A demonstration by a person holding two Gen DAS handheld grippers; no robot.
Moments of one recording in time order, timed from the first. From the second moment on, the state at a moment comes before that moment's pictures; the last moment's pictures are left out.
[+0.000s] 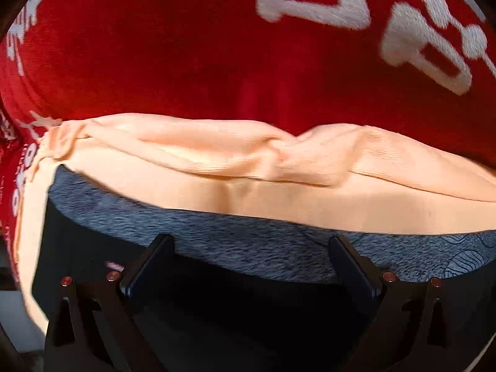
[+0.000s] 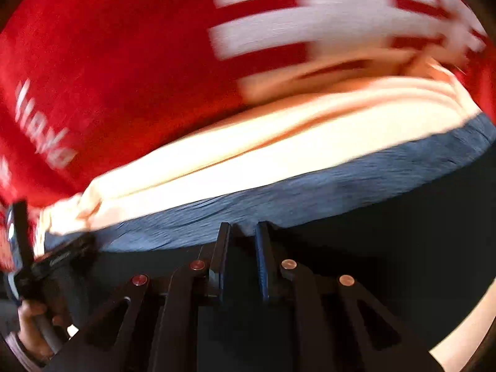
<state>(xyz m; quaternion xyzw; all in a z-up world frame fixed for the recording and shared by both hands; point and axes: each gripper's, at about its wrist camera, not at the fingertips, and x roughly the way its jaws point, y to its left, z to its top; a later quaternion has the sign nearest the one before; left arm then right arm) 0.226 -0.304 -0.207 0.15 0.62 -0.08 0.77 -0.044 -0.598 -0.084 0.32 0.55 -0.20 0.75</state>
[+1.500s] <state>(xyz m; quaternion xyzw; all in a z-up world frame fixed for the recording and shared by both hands) -0.001 -0.444 -0.179 0.21 0.62 -0.18 0.74 -0.227 -0.627 -0.076 0.41 0.53 -0.23 0.70</state>
